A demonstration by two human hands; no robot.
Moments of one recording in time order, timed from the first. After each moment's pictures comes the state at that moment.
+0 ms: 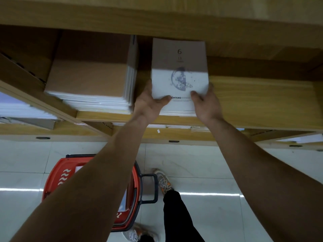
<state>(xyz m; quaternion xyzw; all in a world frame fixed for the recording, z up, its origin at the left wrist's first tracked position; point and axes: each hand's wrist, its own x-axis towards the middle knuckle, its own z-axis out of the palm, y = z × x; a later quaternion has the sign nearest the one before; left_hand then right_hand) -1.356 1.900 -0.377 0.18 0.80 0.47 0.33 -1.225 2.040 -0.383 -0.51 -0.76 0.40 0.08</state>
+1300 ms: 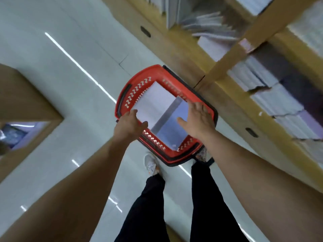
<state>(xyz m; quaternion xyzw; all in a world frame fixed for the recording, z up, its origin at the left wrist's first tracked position) -1.289 1.383 -0.548 -0.14 0.91 0.21 0.34 -1.301 1.622 -0.548 -0.04 -0.93 0.15 -0.32</state>
